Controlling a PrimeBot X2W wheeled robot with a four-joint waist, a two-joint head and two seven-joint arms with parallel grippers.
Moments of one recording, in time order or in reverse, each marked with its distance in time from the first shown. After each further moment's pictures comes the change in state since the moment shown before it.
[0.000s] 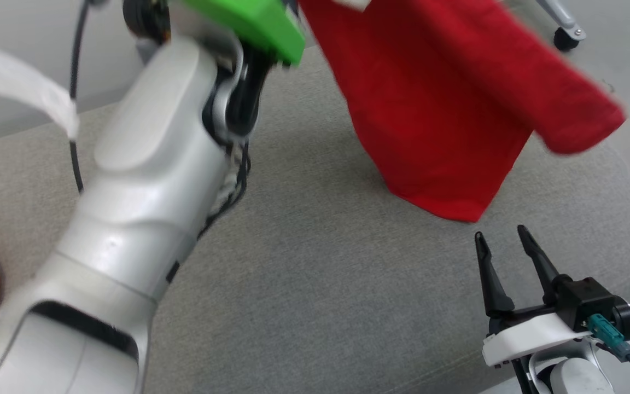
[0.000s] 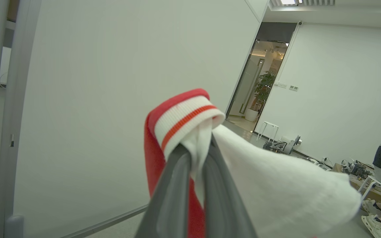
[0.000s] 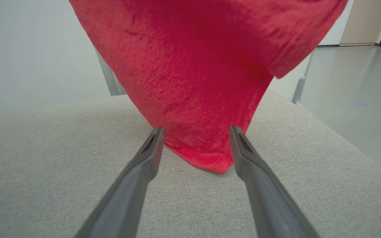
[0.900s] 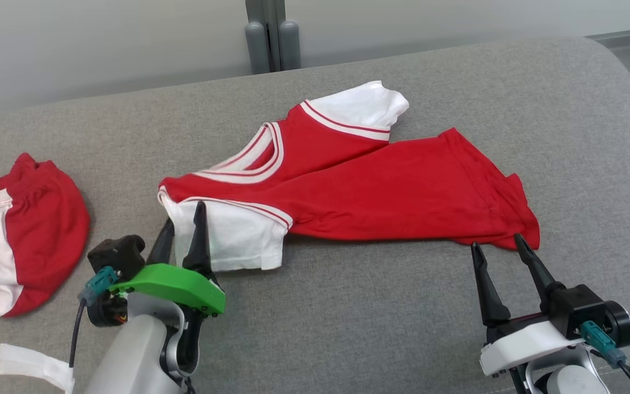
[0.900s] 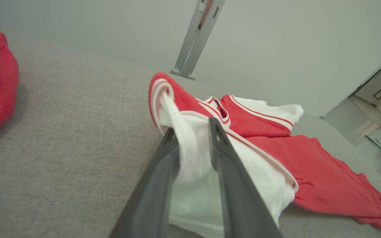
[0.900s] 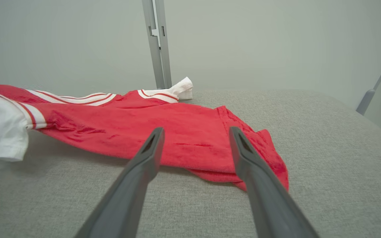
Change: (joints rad) left arm 0.853 0.073 0.343 -0.179 0.273 0.000 -0.003; right arm 0.018 0.000 -0.005 0.002 -0.035 0.000 0.000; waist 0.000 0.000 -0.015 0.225
